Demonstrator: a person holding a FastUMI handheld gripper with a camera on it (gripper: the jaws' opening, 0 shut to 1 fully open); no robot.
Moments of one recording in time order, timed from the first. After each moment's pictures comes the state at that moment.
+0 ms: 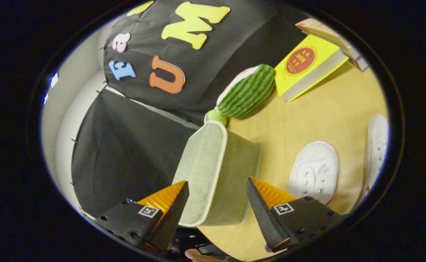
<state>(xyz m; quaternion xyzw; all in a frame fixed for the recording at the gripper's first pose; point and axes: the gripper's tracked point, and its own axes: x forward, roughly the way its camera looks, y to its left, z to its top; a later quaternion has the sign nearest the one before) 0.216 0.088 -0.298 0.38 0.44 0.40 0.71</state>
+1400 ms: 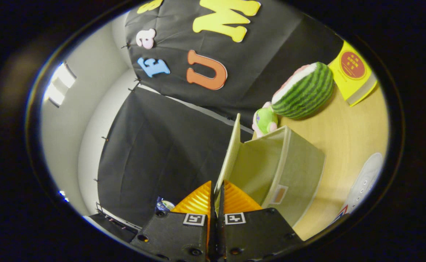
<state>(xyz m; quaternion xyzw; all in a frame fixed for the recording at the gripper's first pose) 0.199 0.171 -0.186 0.38 0.37 0.50 0.69</state>
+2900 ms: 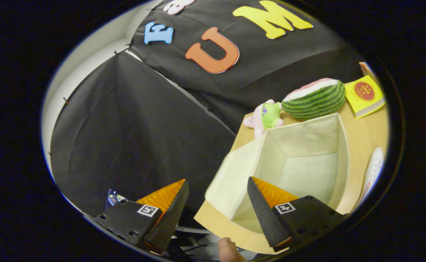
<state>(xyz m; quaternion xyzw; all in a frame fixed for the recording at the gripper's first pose) 0.142 0.311 -0.210 0.20 0.39 0.38 0.82</state>
